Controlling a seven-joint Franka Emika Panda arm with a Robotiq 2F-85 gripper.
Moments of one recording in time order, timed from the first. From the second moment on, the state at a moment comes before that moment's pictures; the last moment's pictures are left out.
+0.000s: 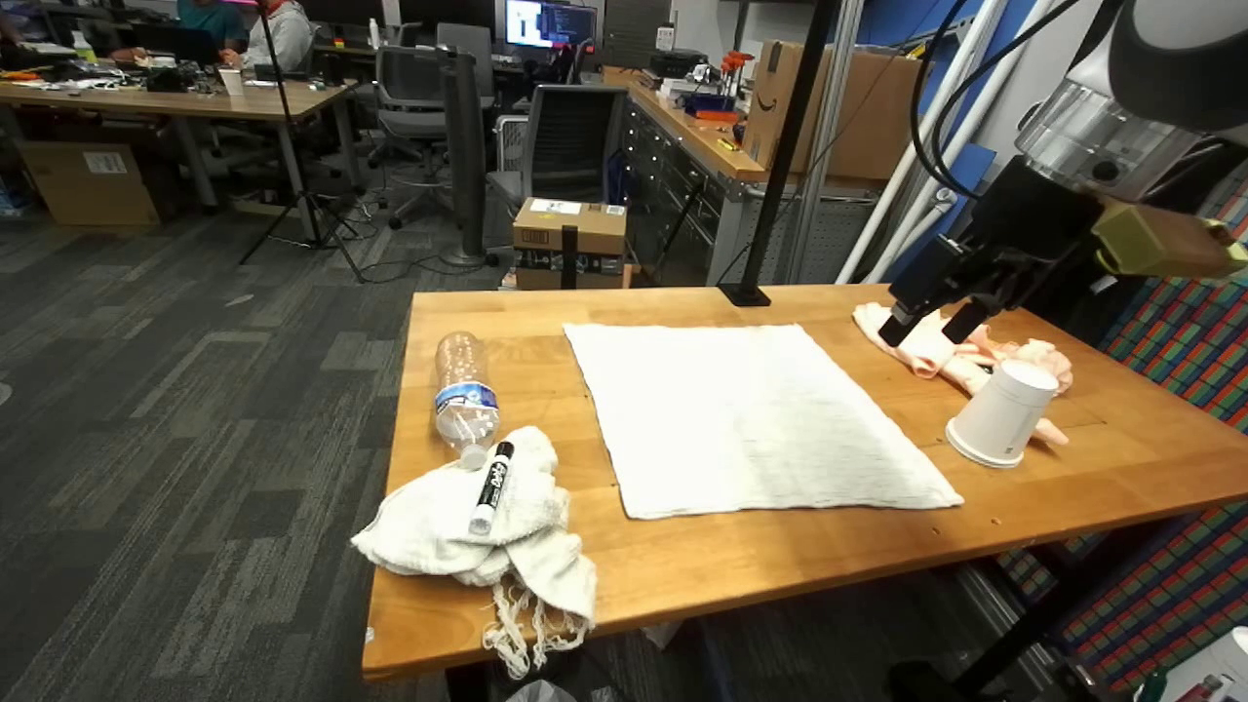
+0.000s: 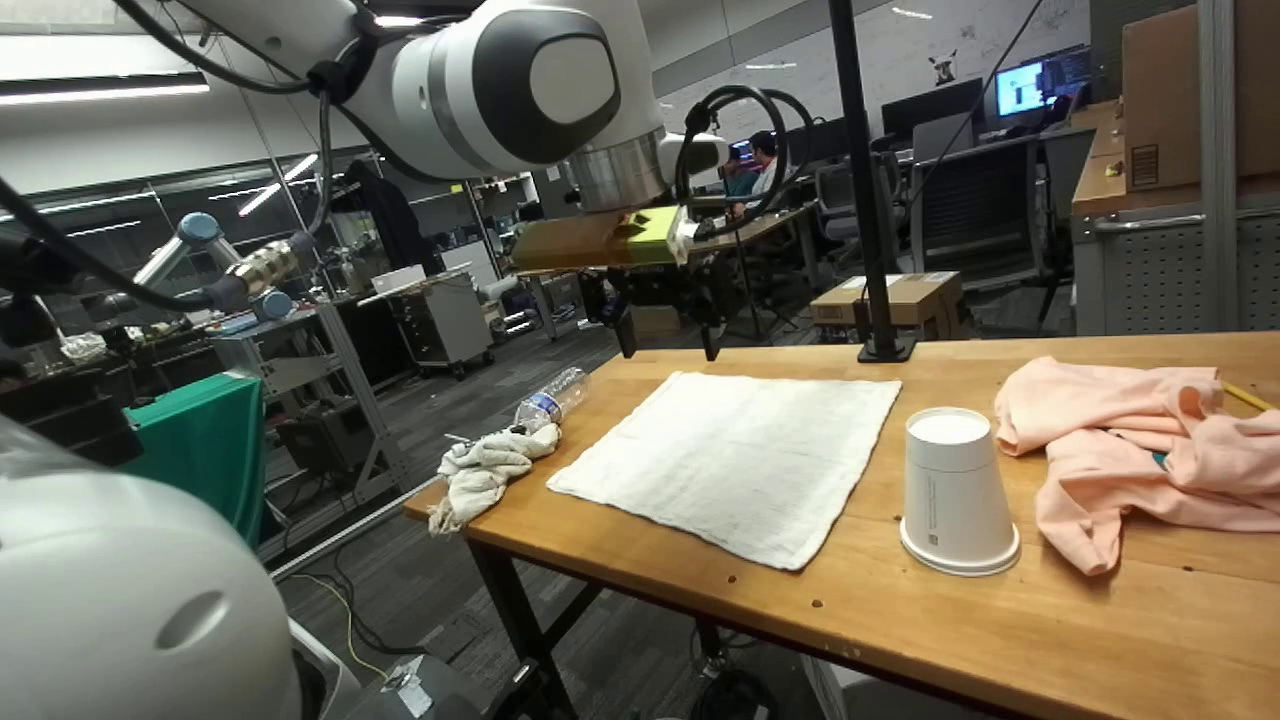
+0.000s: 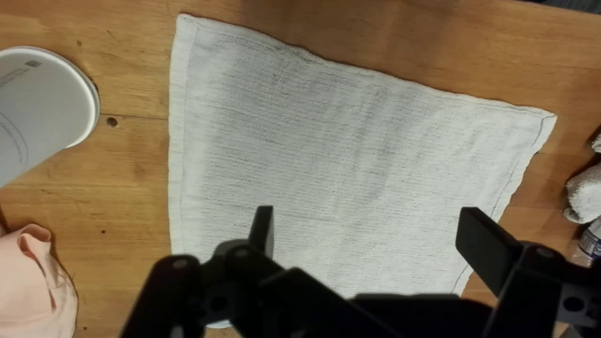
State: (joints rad) arm 0.12 -0.43 -0.08 -2.64 0.13 2.40 -0.23
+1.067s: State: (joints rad) arm 0.07 -0.42 -0.05 -2.70 0.00 2.43 -0.23
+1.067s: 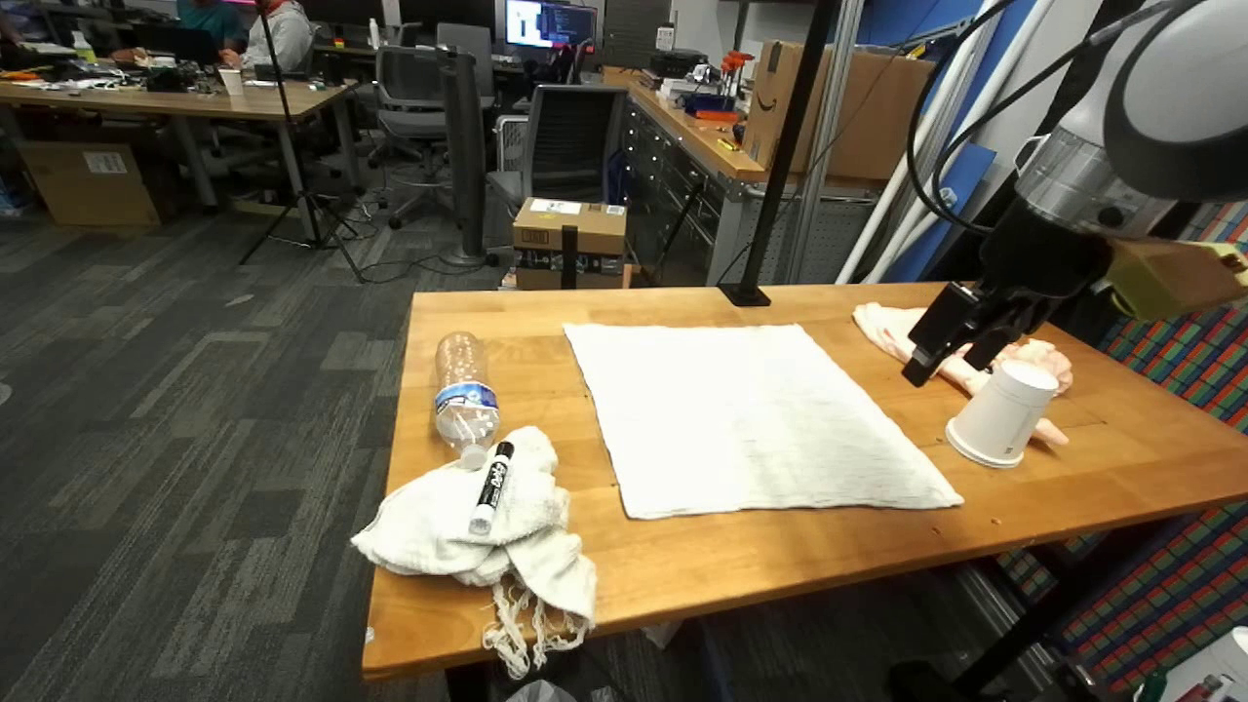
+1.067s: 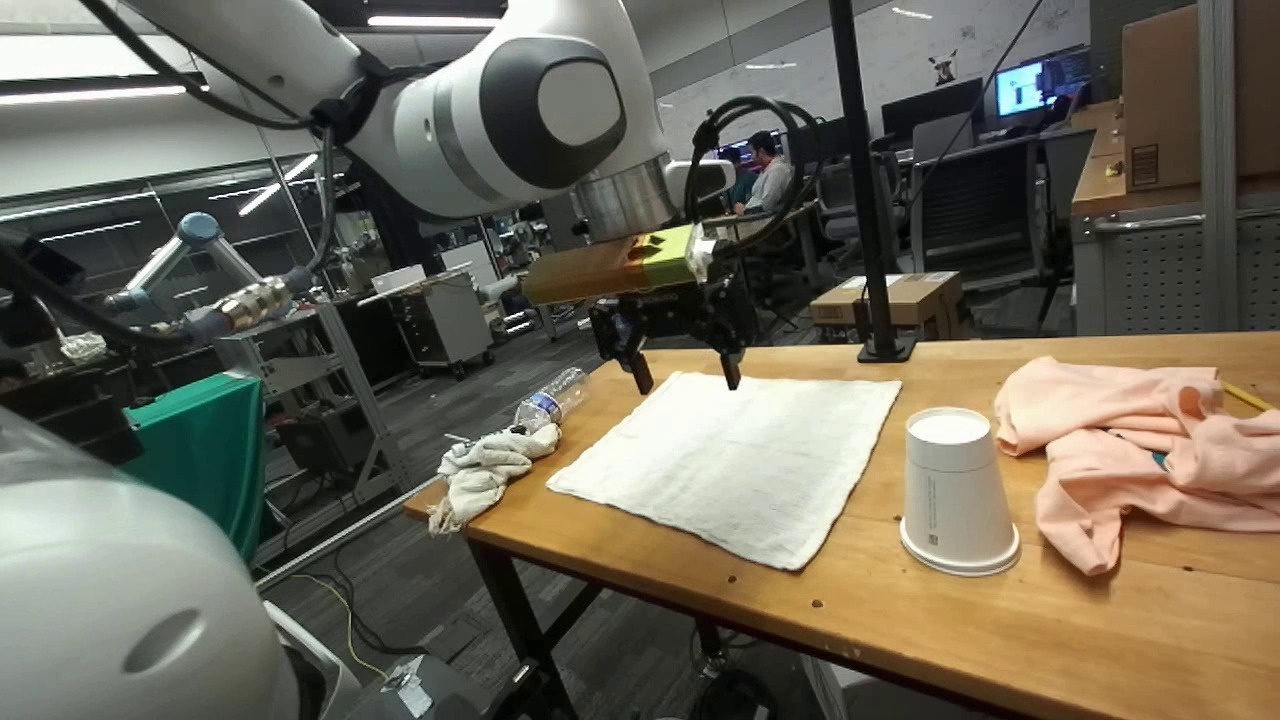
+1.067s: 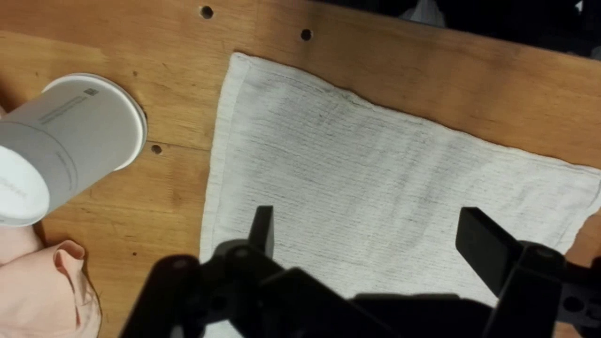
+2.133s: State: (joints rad) arm 0.02 -0.16 -0.09 -2.68 -0.03 2.57 -0.25
